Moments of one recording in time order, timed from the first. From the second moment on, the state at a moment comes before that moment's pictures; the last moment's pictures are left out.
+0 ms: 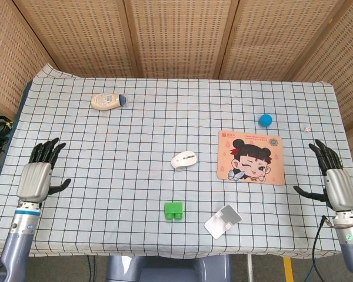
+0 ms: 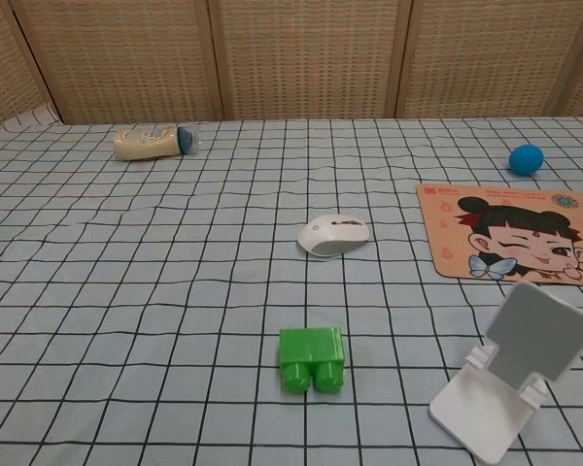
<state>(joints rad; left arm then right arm) -0.41 -1.27 0.03 -1.76 1.21 1.52 0.23 0.22 -1.20 0.14 -1.40 -1.50 1.43 0.46</state>
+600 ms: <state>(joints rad) -0.32 -1.19 -0.02 -1.76 1.27 1.50 0.08 0.52 -1.27 0.24 -1.75 -1.45 1.15 -0.12</state>
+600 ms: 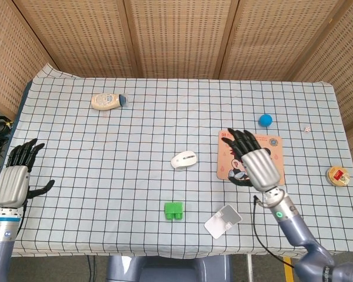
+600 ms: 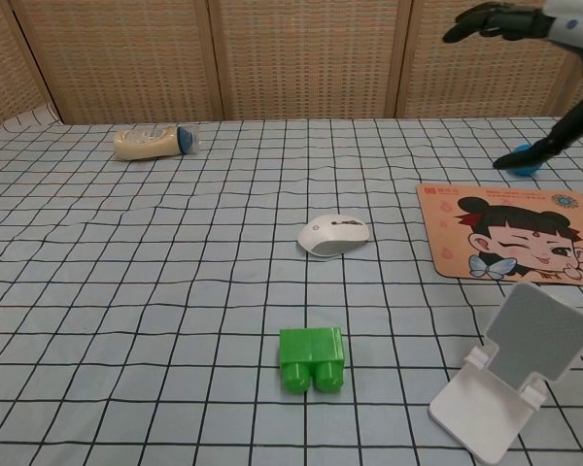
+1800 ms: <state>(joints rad) -0.29 -1.17 -0.09 -1.74 1.28 1.37 0.00 1.00 -1.69 0.26 -1.41 -0.72 0.88 -0.82</state>
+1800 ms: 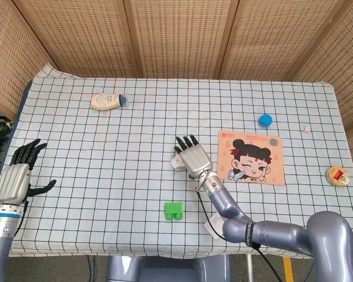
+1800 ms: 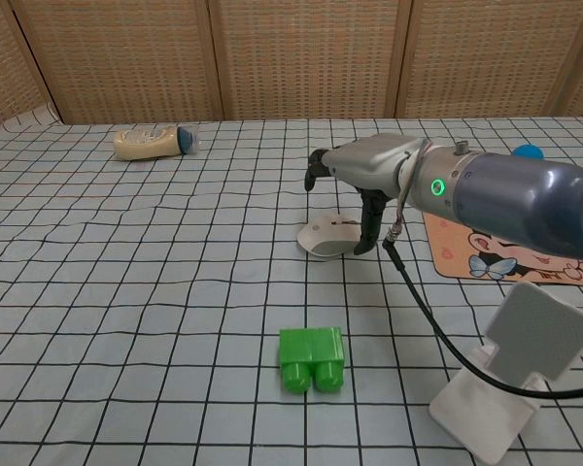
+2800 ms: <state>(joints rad) -0.28 -1.17 -0.12 -1.72 1.27 1.32 -0.03 1.11 -1.83 0.21 -1.11 -0.64 0.82 -0.82</state>
